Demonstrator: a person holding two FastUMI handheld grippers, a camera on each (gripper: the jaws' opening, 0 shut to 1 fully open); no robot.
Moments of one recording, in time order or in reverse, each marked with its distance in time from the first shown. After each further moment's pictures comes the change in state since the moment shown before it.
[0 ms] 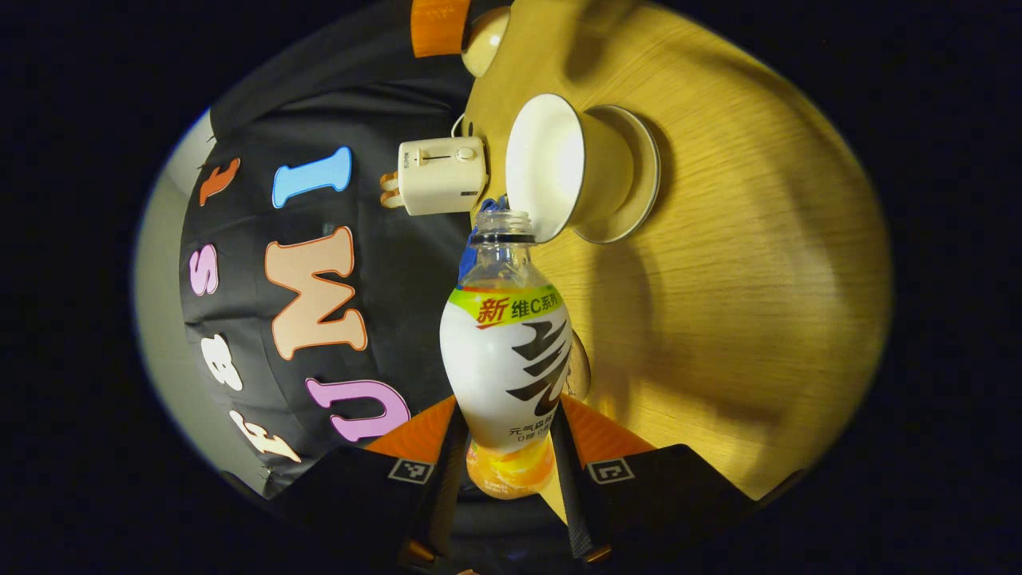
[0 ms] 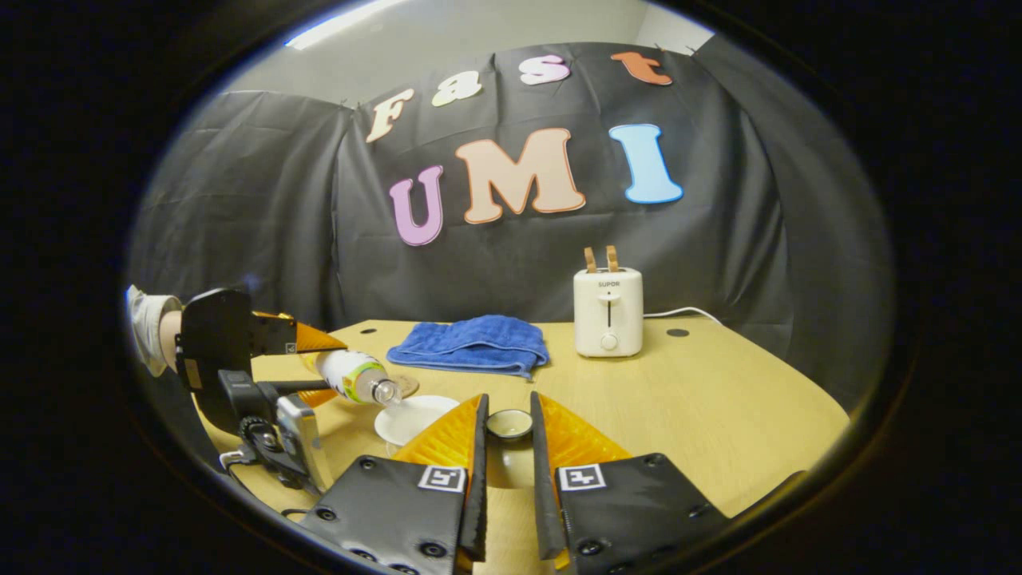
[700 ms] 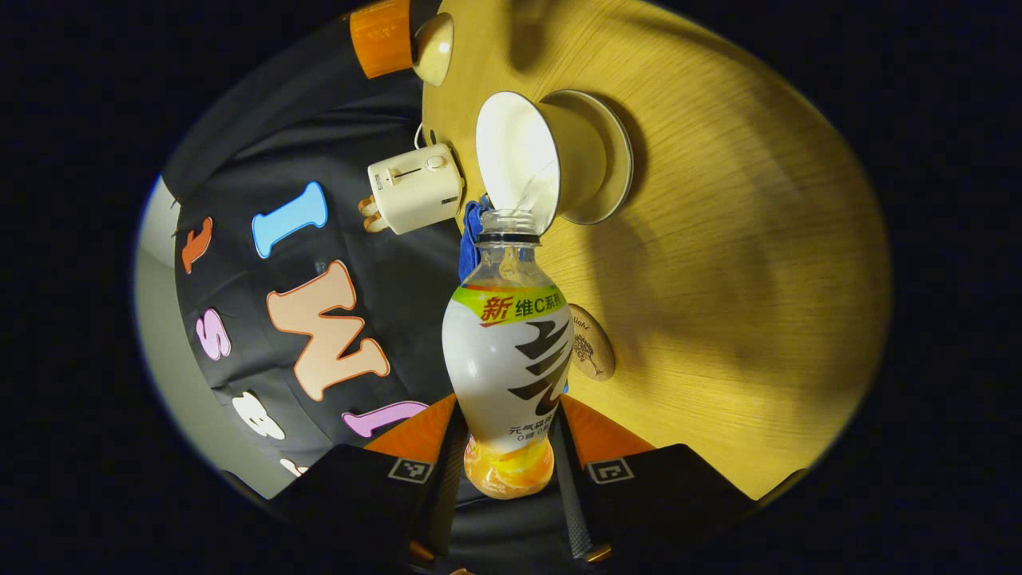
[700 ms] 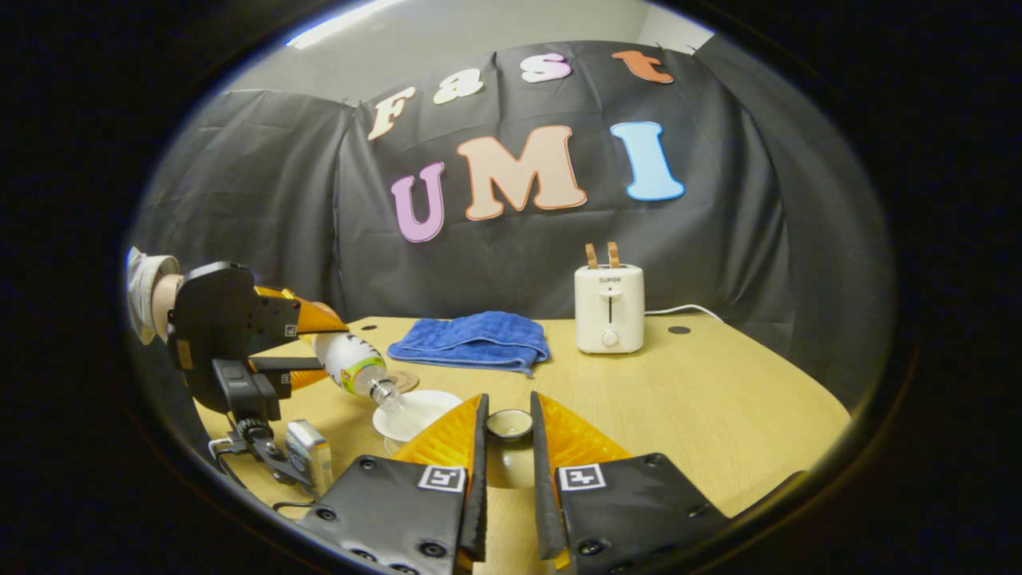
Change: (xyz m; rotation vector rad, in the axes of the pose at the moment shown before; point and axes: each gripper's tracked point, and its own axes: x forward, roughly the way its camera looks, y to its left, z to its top) left arm -0.004 0.022 0.005 0.226 0.034 0.019; right arm 0.002 -0.003 -0.006 -0.003 0.005 0.003
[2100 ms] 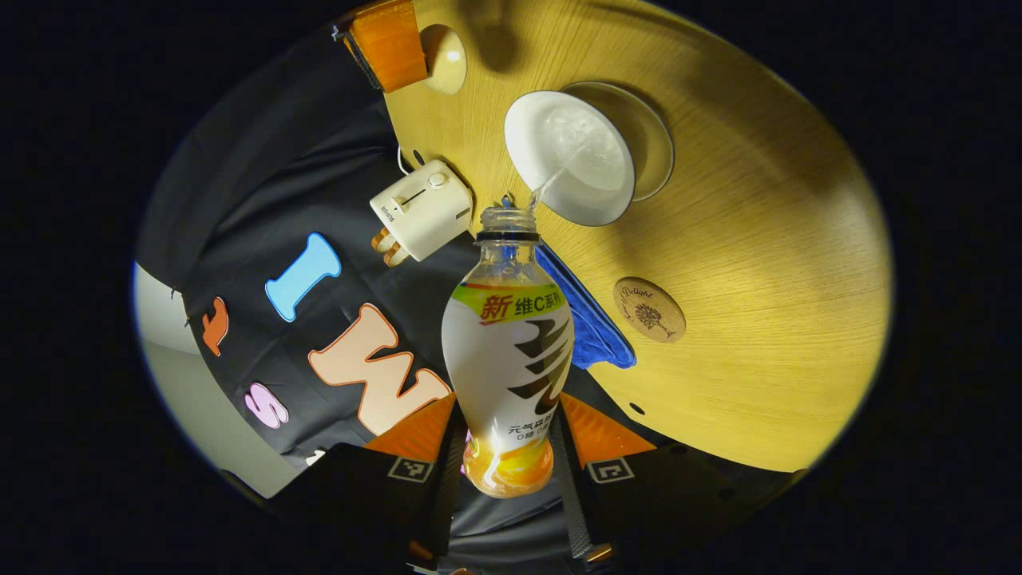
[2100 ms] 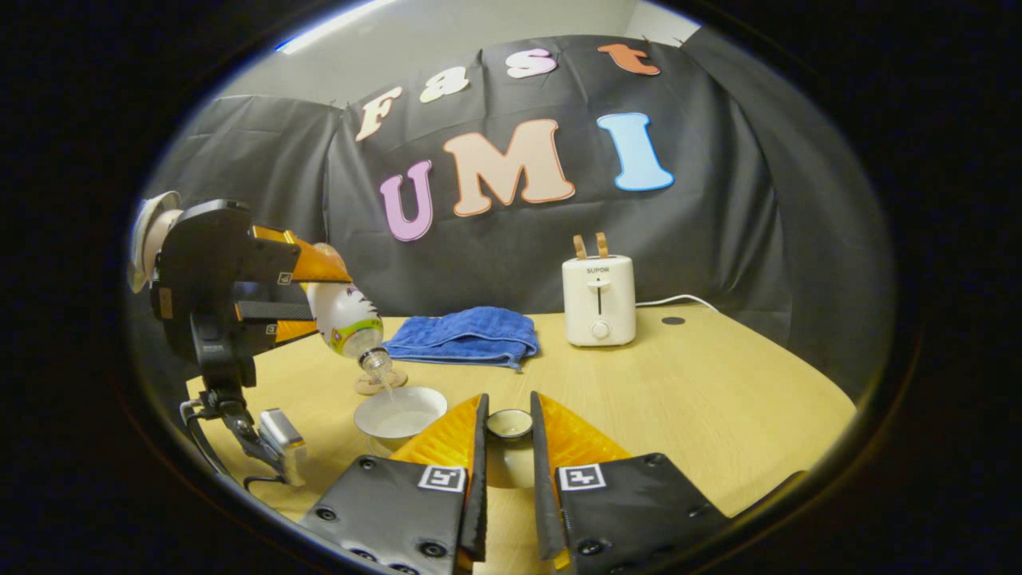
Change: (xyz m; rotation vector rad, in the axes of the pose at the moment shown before) left arm -0.007 0.069 0.004 0.278 0.024 0.068; right arm 0.007 -0.018 -0.008 0.031 0.009 -0.016
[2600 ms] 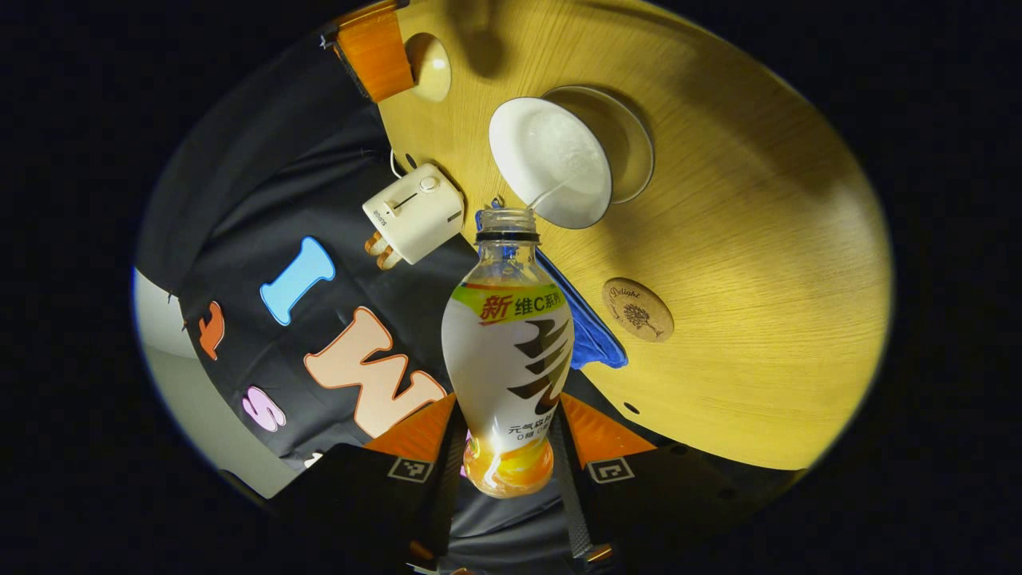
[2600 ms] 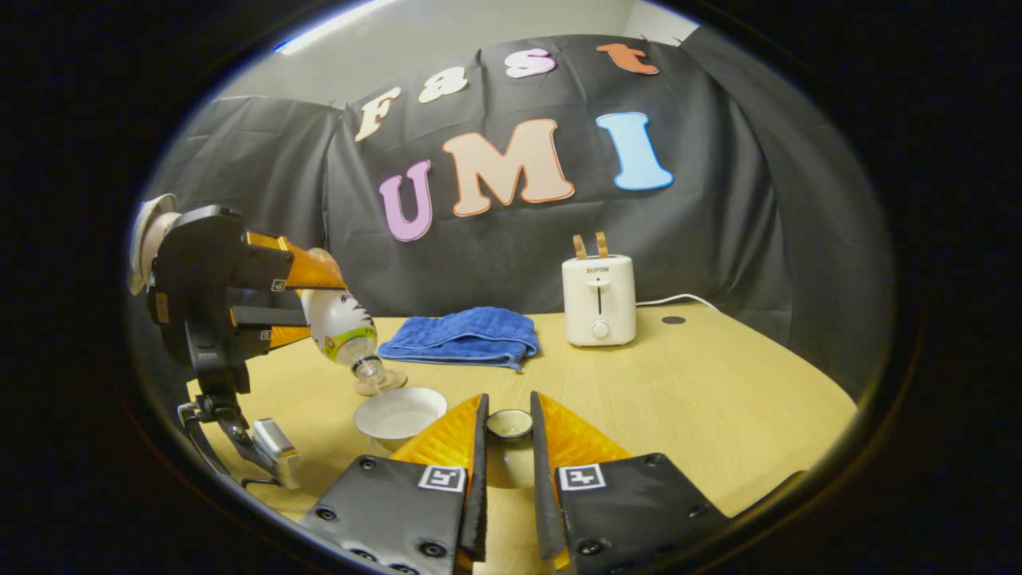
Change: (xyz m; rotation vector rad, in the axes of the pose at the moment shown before) left arm -0.002 -0.008 0.002 0.007 -0.010 -0.020; right arm 0.001 0.000 0.000 0.002 0.001 0.000
